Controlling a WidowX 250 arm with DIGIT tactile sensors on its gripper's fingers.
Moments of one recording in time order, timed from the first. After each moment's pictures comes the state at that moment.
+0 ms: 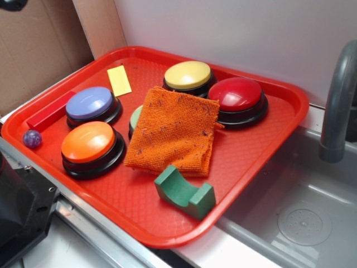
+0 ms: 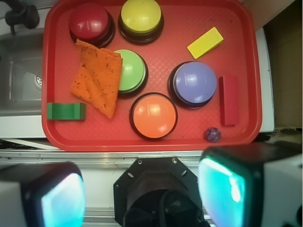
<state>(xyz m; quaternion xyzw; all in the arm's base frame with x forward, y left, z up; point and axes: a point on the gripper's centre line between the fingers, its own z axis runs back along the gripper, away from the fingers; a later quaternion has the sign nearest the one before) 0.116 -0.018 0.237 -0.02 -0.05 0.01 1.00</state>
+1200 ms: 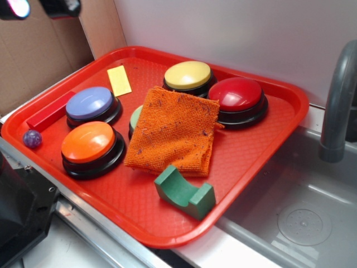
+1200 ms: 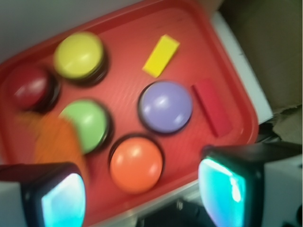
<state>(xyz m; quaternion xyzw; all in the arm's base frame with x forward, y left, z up) 0.183 0.041 0.181 0.02 -0.08 0.26 0.96</state>
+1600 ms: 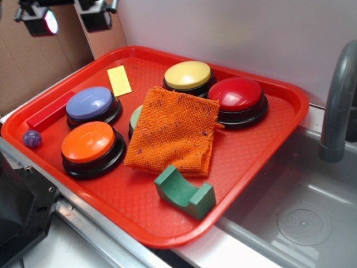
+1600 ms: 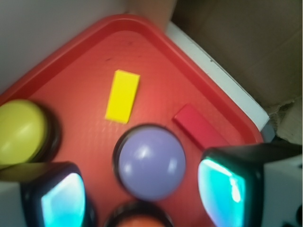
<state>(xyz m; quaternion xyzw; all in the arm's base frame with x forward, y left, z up) 0.224 0.082 0.136 0.06 -0.11 0.40 0.91</state>
